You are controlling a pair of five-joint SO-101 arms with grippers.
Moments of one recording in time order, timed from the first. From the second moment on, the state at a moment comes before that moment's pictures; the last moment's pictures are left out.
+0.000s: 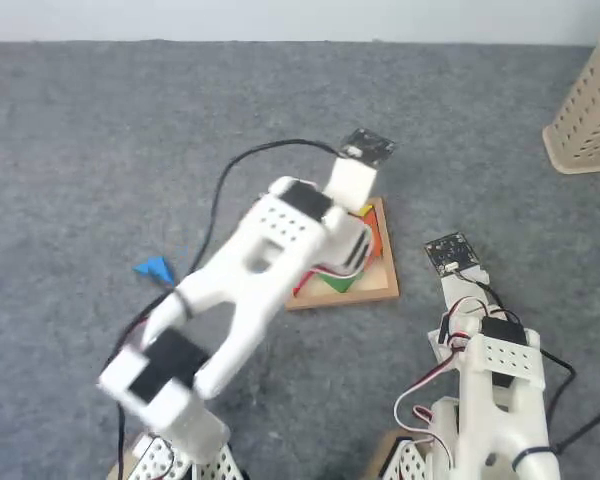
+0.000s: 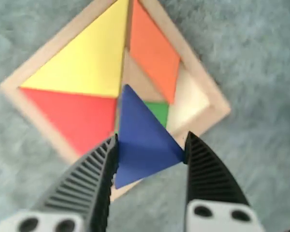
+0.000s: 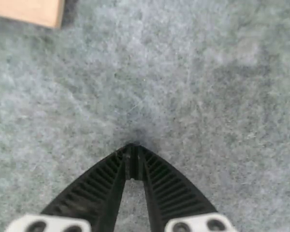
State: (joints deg) left arm 29.6 11.2 9.6 70.4 10.9; right arm 9.0 -44.2 78.9 50.0 31.8
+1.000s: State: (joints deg) left arm 33.5 24.7 -0.7 71.3 18.6; right arm 9.0 -44.2 78.9 50.0 31.8
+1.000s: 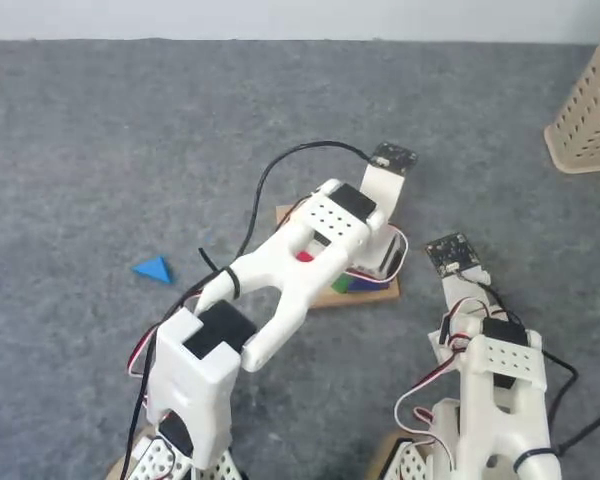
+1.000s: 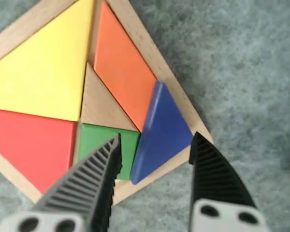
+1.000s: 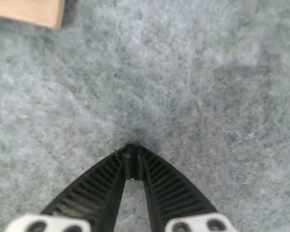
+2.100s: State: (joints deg) left arm 26.8 21.5 6.0 67.7 17.3; right arm 9.0 -44.2 78.9 50.0 31.8
